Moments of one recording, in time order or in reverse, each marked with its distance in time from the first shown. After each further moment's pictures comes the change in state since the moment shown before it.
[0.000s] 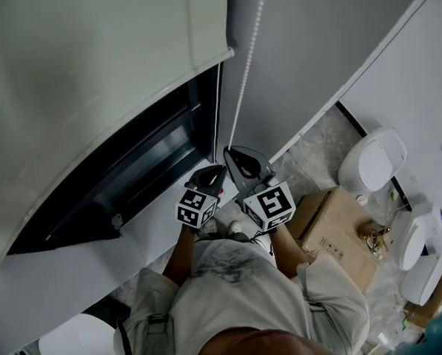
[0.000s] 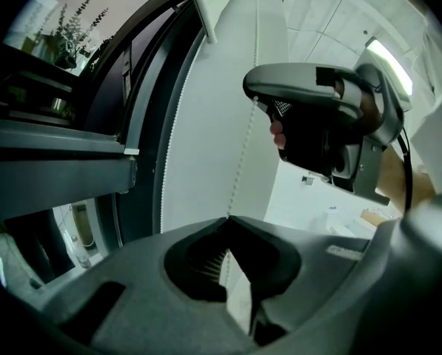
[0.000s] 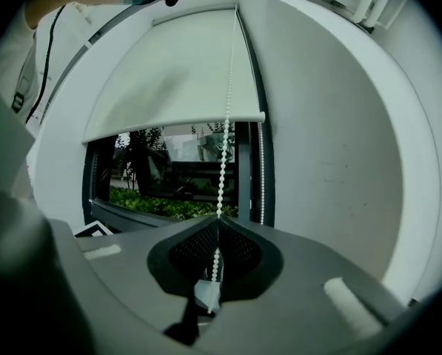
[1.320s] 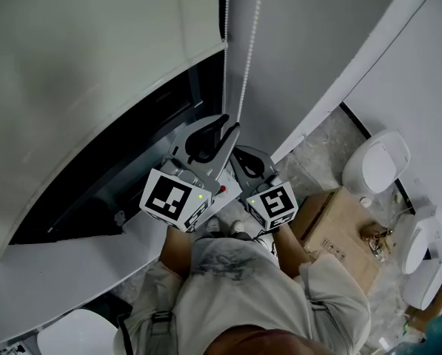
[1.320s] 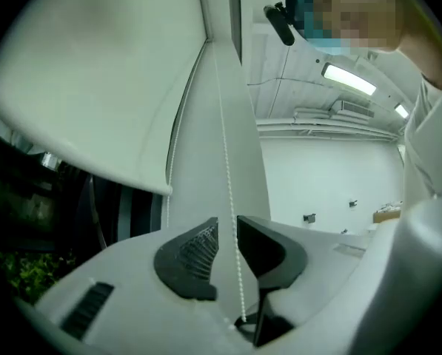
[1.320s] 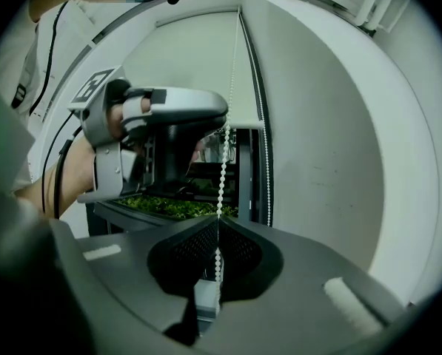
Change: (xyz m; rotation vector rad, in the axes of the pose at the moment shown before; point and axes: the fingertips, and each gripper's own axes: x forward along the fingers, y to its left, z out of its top) left arm -0.086 -0.060 0.255 0.240 -0.422 -0.032; right arm -0.014 0.002 0.001 -0.020 -0.008 0.006
